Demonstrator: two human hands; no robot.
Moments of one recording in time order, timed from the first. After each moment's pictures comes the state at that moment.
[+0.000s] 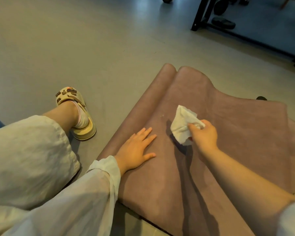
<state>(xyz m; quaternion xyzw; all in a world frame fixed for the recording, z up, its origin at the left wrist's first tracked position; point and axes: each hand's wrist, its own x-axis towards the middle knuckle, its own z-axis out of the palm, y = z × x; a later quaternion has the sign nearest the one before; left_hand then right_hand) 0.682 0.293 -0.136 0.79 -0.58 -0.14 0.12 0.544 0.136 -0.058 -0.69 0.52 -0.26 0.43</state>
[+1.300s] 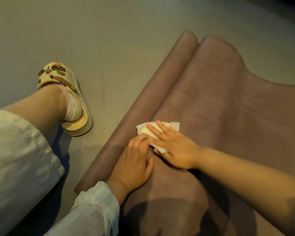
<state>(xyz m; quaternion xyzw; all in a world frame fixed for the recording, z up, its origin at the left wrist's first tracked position) 0.668 0.312 -0.170 0.82 -0.49 -0.02 0.30 0.605 0.138 -0.145 -0.97 -0.03 0.16 0.16</state>
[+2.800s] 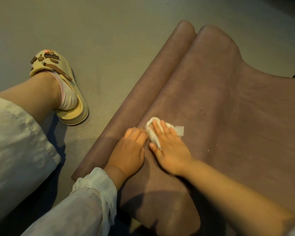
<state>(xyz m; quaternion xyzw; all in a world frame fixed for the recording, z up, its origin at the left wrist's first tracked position) 0.670 0.310 -0.163 0.81 -0.49 -0.08 0.30 0.576 0.180 -0.161 -0.97 0.12 0.08 0.19</state>
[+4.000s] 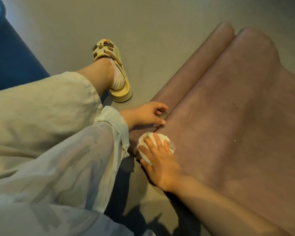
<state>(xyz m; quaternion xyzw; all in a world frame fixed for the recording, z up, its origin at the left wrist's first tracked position) 0.736 0.333 -0.130 0.78 -0.34 -0.41 0.32 0.560 0.308 -0.157 -0.96 0.02 0.15 0.25</state>
